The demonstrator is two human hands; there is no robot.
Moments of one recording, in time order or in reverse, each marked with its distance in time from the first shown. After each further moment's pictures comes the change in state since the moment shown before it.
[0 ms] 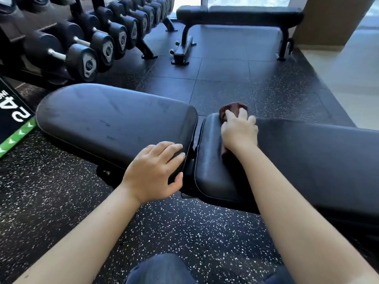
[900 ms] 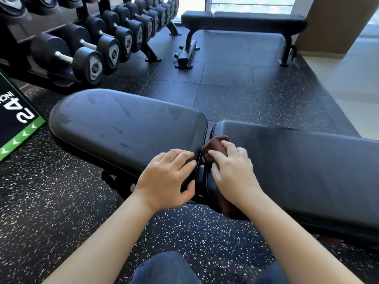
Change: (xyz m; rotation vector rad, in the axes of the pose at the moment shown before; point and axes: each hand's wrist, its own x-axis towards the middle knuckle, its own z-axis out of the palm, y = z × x) left_hand 0.001 0.000 -0.006 -0.069 -0.058 -0.078; right_hand -0.084 -0.016 0.015 0.043 0.080 -0.342
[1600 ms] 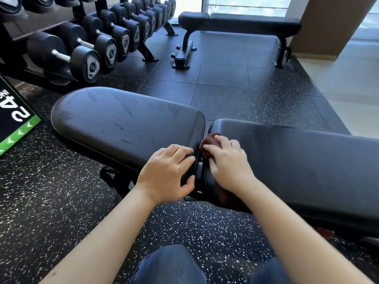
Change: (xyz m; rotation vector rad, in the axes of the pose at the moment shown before) left_hand 0.000 -0.001 0.000 -0.040 -0.021 -0.019; right_hand 0.012 0.004 -0.003 -0.002 -0.034 -0.036
